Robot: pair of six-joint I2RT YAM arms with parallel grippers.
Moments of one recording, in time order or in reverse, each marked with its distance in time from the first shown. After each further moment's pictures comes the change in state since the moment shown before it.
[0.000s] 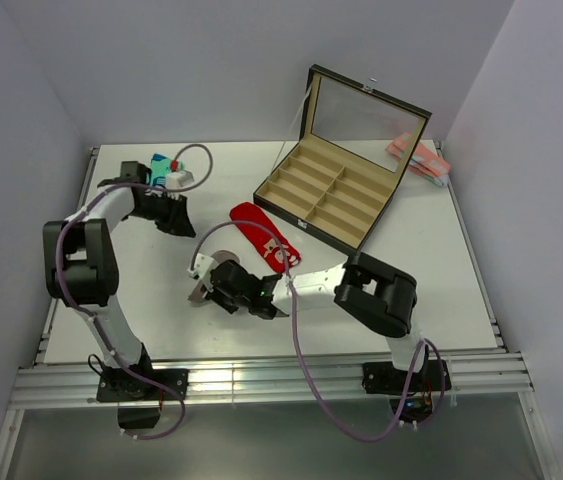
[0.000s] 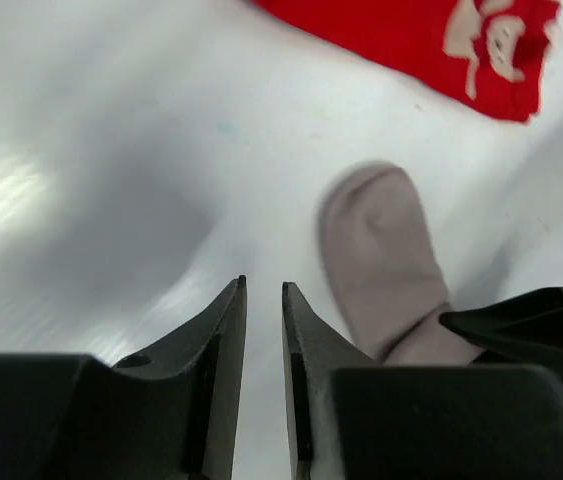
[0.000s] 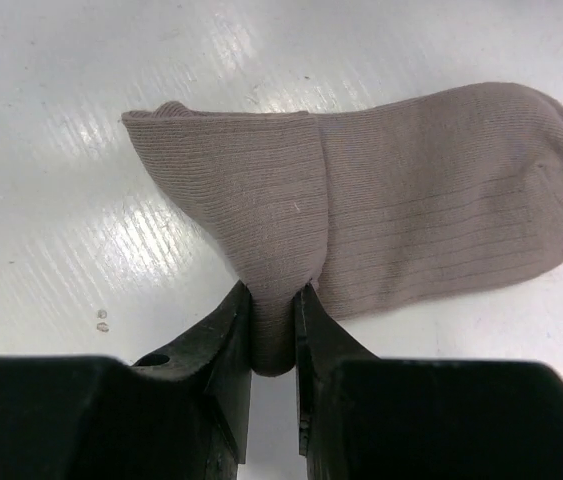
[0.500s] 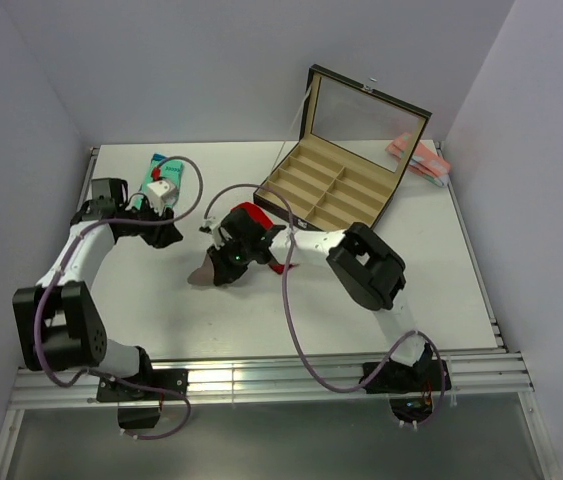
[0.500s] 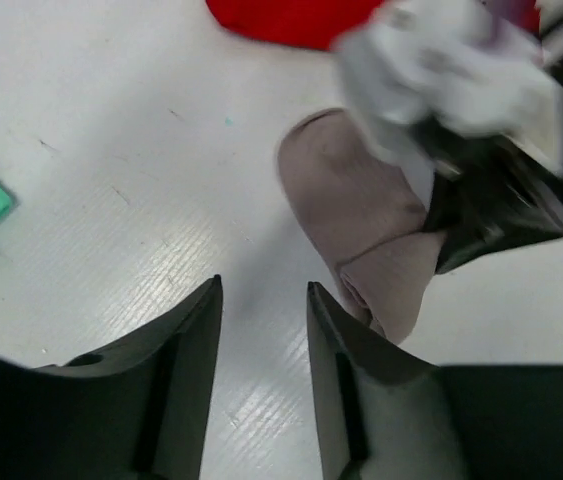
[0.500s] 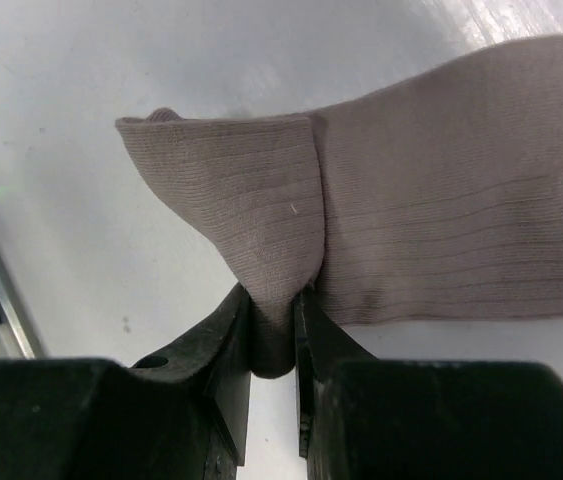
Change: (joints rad) left arm 0.093 -0.422 -0.300 0.187 0.001 0.138; right arm -0.259 0.142 0.292 -0.291 -0.535 0.166
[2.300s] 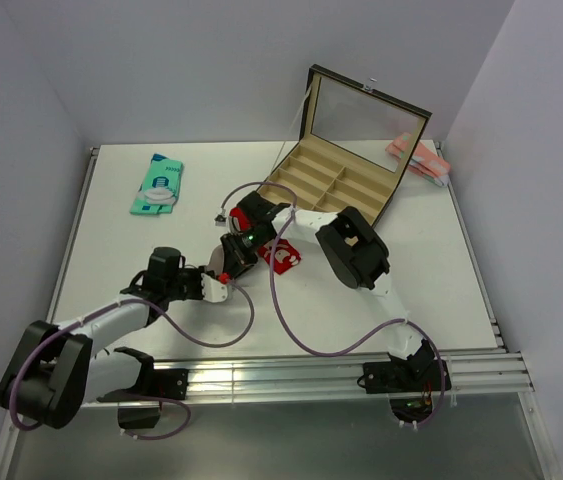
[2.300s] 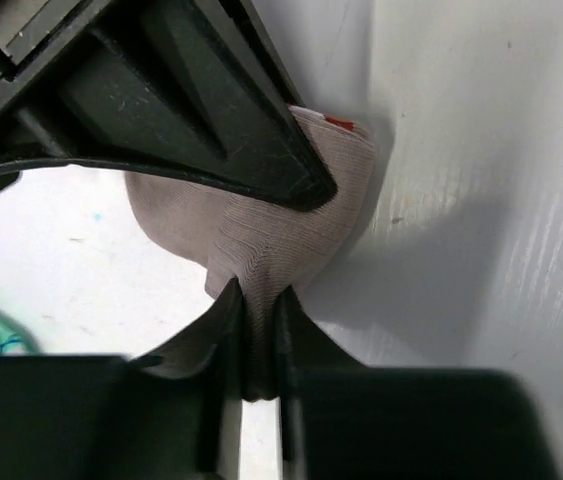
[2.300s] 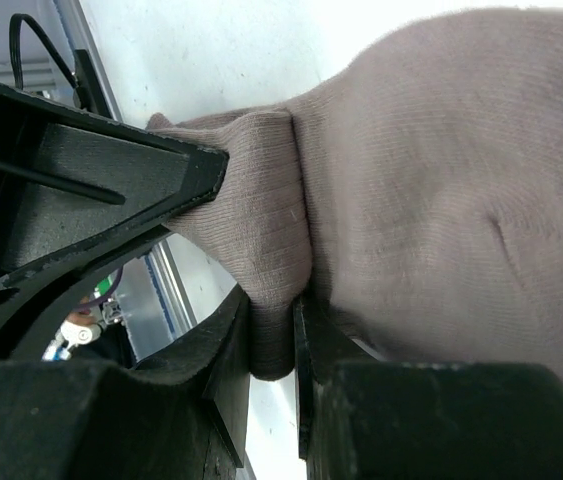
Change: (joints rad) left arm -0.456 -0.314 -0.735 0.676 -0.348 0.550; right arm -0.176 0.253 0.278 -0.299 -0.533 0.116
